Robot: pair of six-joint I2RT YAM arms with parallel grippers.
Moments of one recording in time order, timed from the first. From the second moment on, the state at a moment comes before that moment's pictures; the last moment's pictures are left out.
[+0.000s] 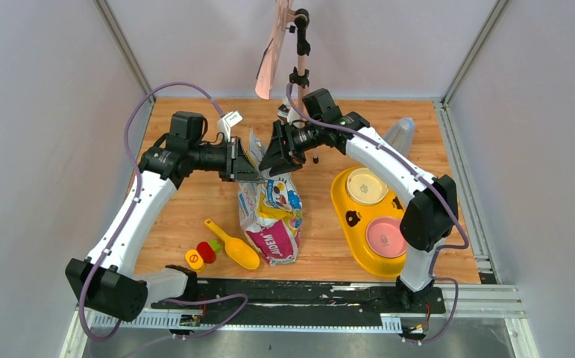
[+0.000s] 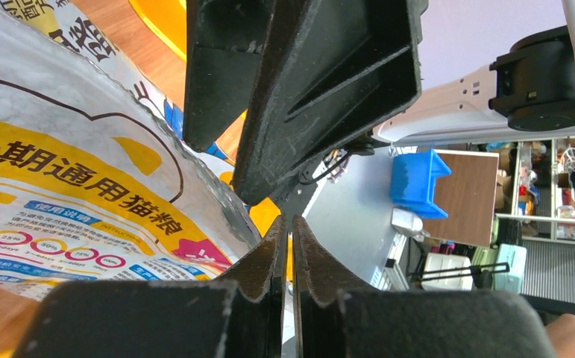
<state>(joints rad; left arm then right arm) -0.30 1.21 1.26 -0.77 0.93 -0.39 0.63 1.84 1.75 -0.65 -0.91 0.71</state>
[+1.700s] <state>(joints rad) -0.04 1.03 1.26 -0.86 0.64 -0.17 0.76 1.76 1.88 -0.84 -0.58 0.52</state>
